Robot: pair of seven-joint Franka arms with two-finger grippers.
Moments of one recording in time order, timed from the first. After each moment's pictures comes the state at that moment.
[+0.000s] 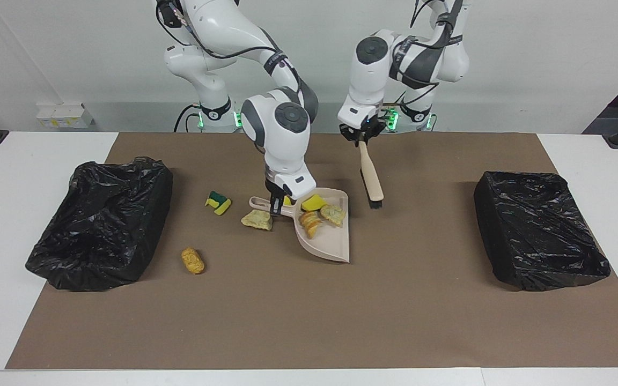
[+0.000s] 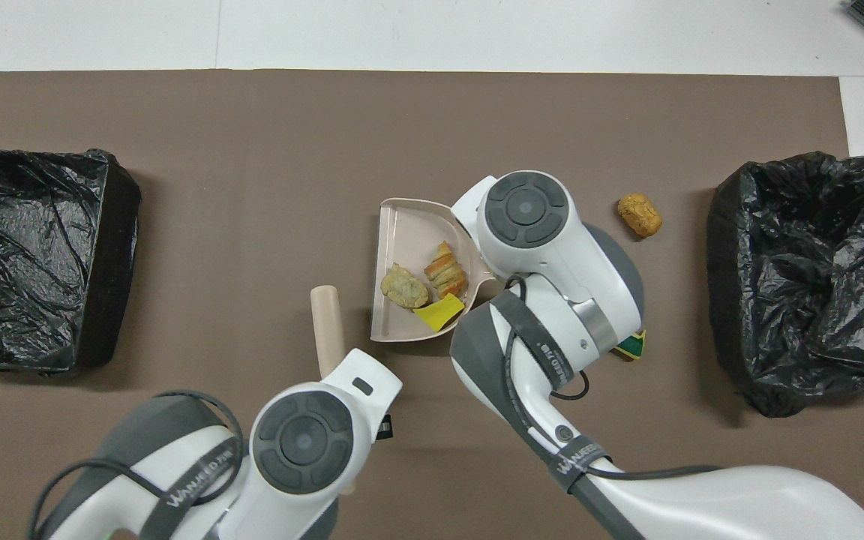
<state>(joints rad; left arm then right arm) -0.75 -0.18 -0.04 -2.26 -0.04 1.95 -0.85 0.37 0.32 0.11 -1.70 -0.16 1.95 -0.93</state>
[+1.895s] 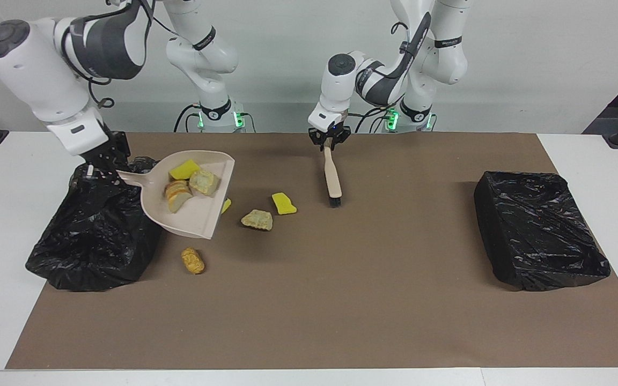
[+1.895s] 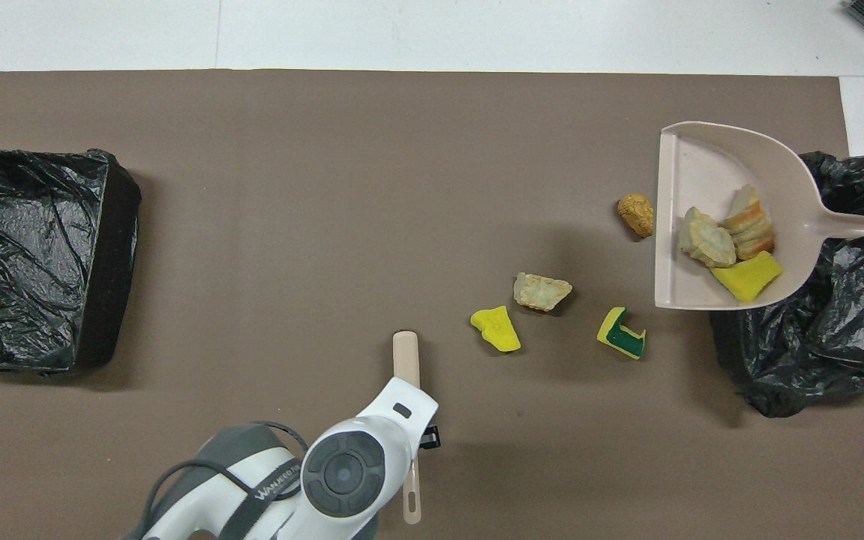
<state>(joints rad) -0.81 -0.09 -0.02 -2.39 -0.15 2.30 -0.89 -0.31 0.13 0.10 -1.53 0.03 1.64 -1.64</state>
